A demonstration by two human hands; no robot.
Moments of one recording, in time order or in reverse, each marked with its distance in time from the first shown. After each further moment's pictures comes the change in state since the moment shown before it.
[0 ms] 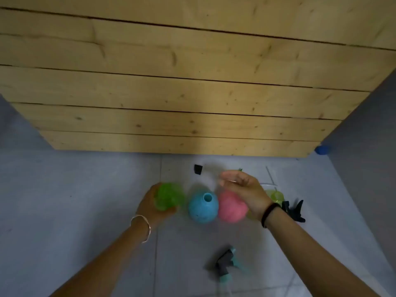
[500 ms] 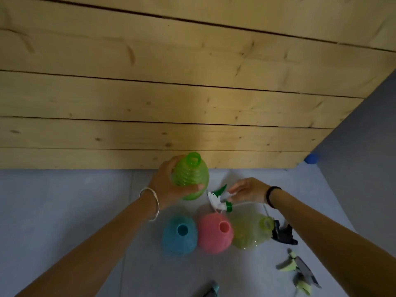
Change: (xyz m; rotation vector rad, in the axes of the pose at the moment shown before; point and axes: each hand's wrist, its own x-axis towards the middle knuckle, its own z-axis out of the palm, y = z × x) left_hand 0.084 0.112 0.059 -0.074 -0.176 0.278; right_hand 0.118 0.026 -0.110 -0.688 -0.187 0.237
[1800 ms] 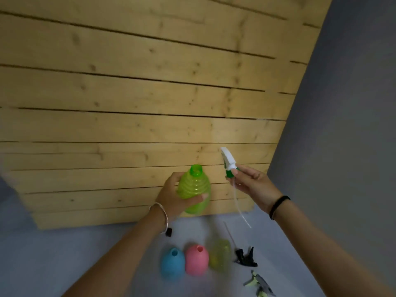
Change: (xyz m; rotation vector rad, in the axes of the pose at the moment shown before) left_hand -0.100 0.221 -0.017 -0.110 0.087 0.191; right_hand -0.302 -0.145 -0.066 0.843 0.399 -0.553
